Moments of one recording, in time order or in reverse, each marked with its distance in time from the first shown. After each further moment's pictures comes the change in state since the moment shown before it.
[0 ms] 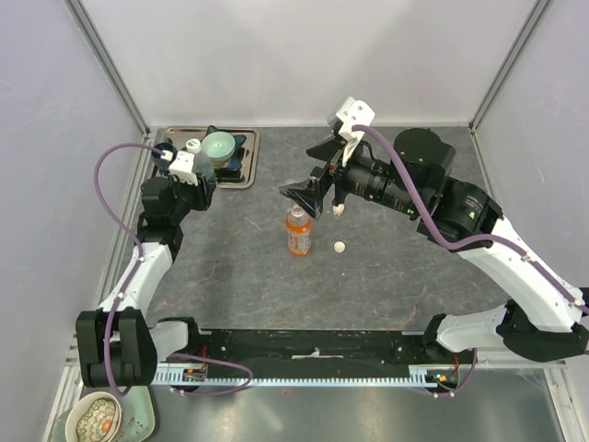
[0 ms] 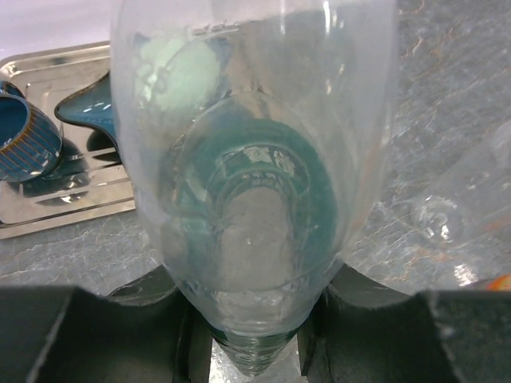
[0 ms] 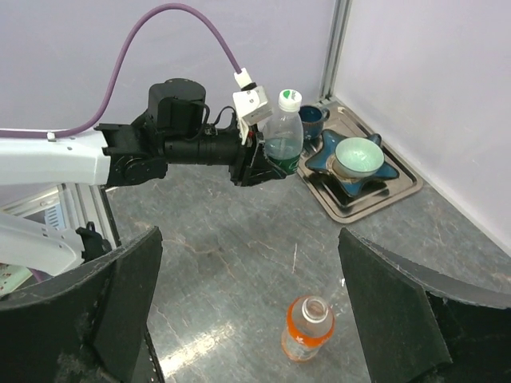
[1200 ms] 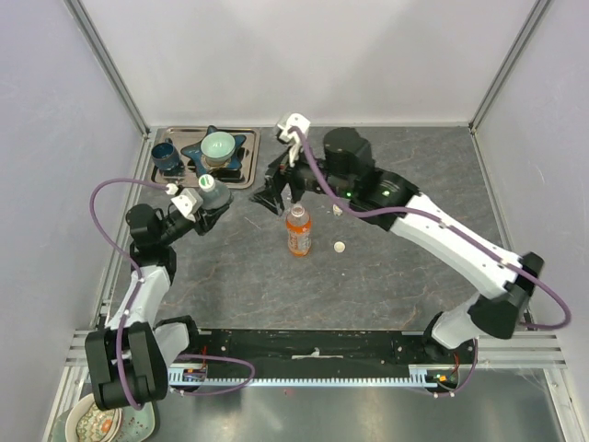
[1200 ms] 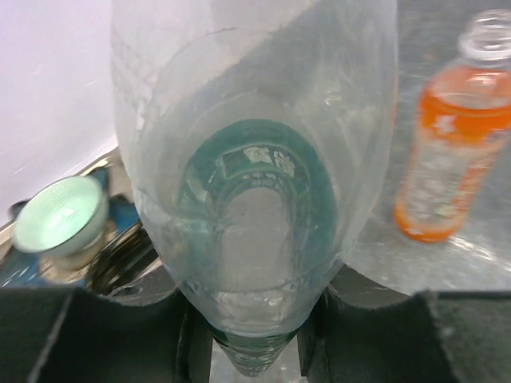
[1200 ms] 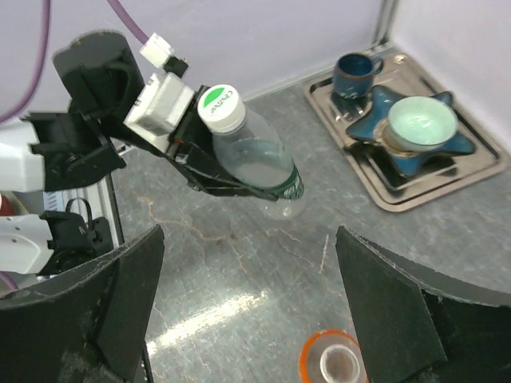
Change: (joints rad) left arm 0.150 -0.072 -0.272 0.444 0.629 0.170; right arm -0.082 0.165 -0.174 0.217 -0.175 0.031
